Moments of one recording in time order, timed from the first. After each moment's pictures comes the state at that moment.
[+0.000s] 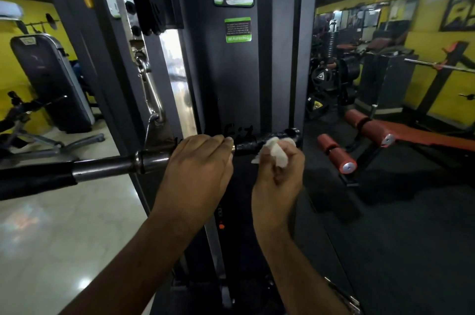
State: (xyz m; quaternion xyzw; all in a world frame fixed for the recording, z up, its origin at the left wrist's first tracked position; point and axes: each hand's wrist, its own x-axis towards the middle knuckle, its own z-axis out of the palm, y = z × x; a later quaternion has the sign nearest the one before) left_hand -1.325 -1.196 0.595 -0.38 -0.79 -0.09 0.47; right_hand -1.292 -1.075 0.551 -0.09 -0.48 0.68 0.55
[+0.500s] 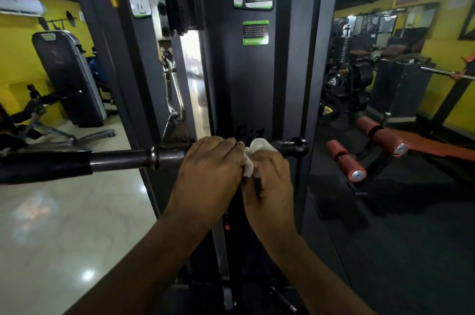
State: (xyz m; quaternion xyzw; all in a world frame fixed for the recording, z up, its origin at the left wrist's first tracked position) left_hand -1.328 -1.202 0.591 -0.40 -0.79 -0.07 0.46; right_hand -1.289 -1.084 0.542 0.08 -0.74 0.38 0.54
